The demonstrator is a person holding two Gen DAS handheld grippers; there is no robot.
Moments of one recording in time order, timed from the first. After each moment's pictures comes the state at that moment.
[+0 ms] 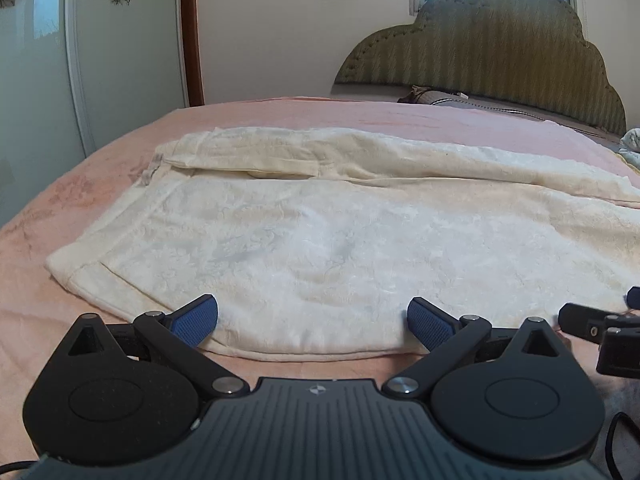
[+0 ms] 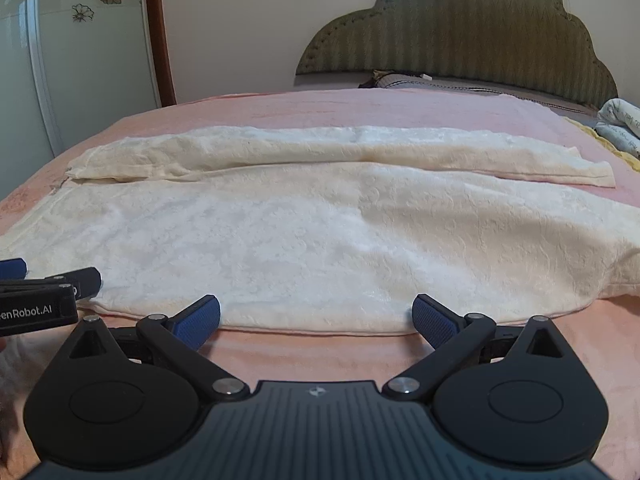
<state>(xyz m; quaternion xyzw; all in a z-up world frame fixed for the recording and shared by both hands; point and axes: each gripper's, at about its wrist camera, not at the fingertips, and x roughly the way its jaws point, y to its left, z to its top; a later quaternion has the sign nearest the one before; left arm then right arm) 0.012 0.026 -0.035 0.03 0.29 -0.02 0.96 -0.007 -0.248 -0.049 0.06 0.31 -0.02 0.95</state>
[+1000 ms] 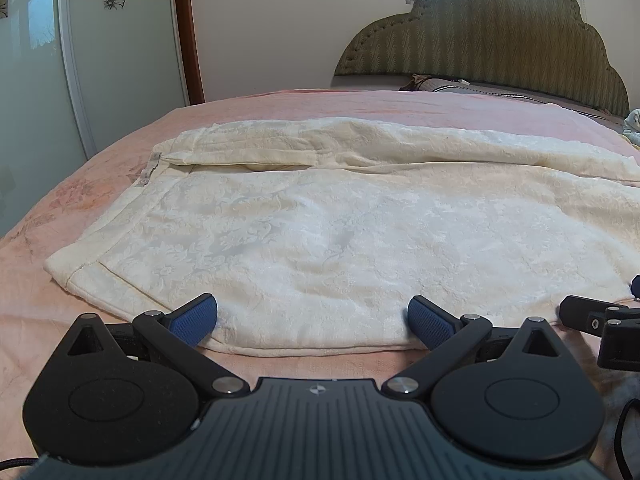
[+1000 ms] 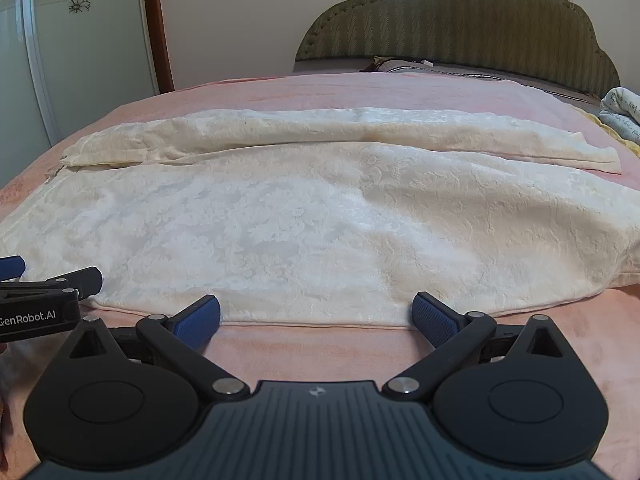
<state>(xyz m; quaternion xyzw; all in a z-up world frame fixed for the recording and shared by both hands) 0.013 0.018 -0.041 0.06 0.30 -0.01 0.95 -0.002 -0.247 -0.056 0.06 0.32 -0.02 0.94</state>
